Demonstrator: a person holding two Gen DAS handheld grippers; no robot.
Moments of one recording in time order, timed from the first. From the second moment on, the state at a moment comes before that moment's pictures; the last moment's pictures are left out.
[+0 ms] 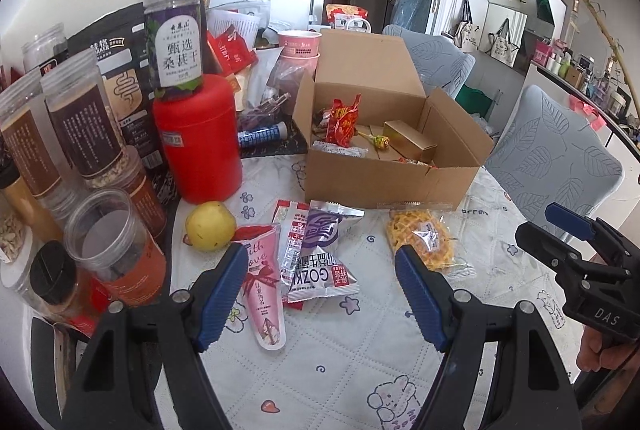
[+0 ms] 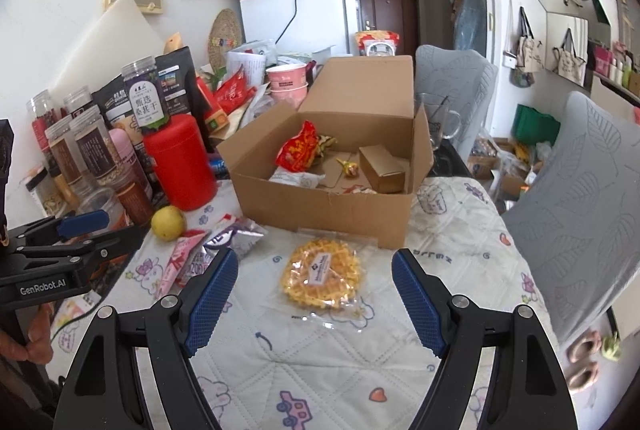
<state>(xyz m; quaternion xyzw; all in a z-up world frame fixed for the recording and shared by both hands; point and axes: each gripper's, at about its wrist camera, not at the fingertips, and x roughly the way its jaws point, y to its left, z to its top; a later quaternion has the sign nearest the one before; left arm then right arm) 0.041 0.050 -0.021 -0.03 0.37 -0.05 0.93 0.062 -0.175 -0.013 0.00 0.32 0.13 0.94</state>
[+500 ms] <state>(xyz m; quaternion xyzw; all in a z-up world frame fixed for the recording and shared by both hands) 0.084 0.079 -0.084 -0.07 0.43 -0.01 0.90 0.101 -0.168 -0.062 0.00 0.37 0.13 0.92</state>
